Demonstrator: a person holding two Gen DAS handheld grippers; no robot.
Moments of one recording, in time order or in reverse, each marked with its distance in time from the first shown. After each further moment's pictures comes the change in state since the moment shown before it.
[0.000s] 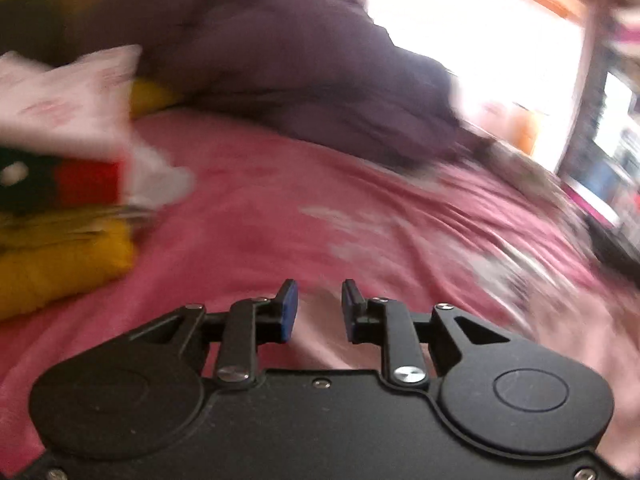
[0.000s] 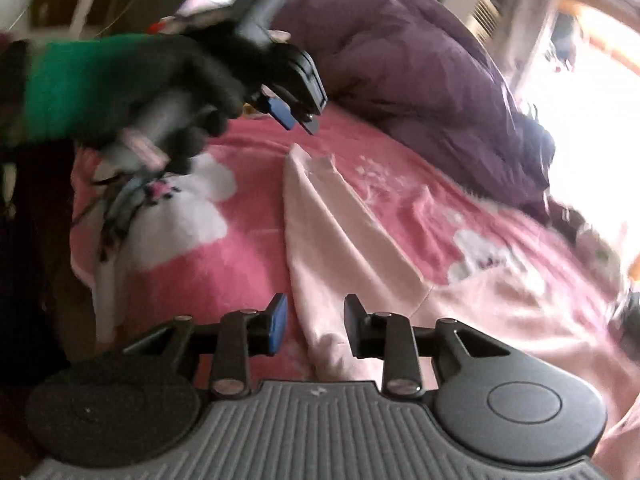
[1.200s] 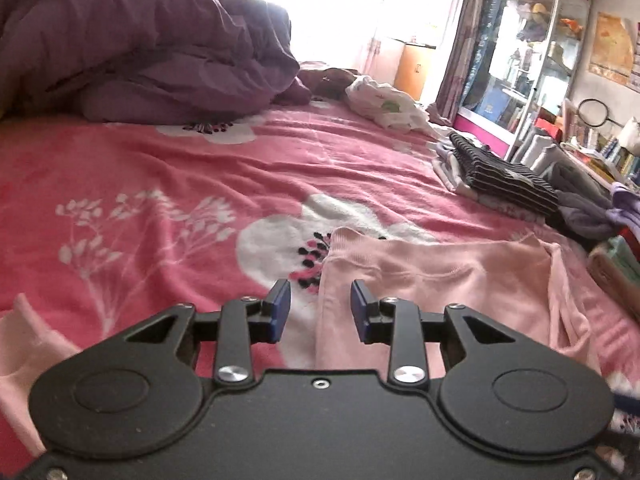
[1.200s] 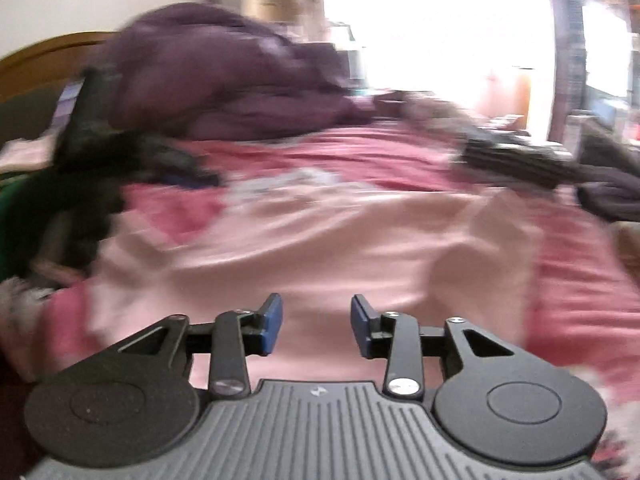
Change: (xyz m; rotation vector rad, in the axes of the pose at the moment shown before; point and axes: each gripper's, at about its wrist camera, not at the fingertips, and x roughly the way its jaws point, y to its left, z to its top) left arm 0.076 -0.159 0.015 0.113 0.116 -0.230; right arm -0.111 -0.164 -0.069 0.553 0.025 -0.315
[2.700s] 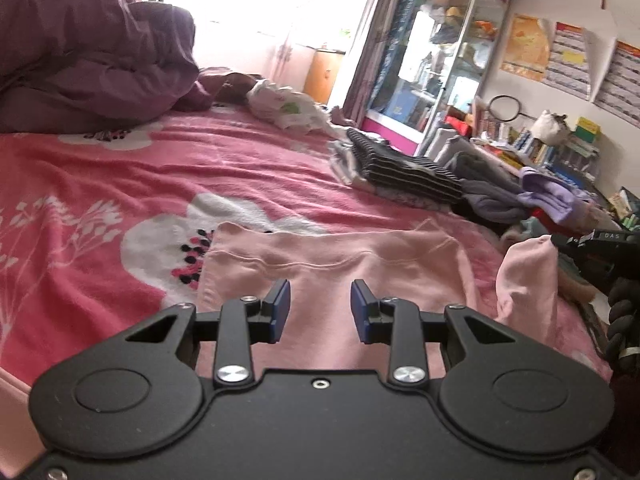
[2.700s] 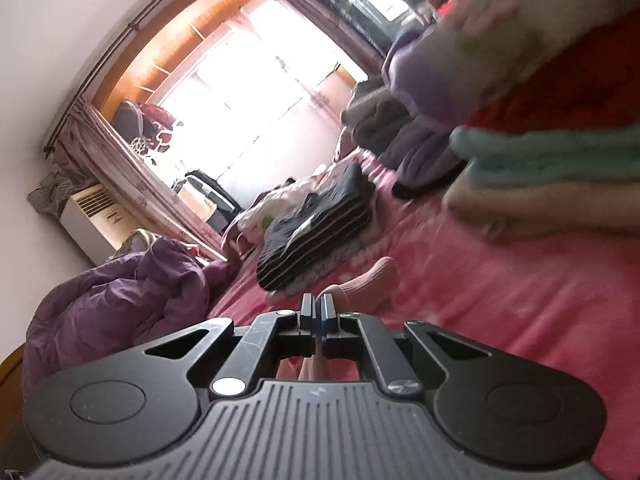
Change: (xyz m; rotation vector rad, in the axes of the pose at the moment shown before) left arm -0.013 -0.029 -0.022 0.078 -0.038 -0.291; right arm 0.008 -0.249 0.004 0.815 -0.321 -0.017
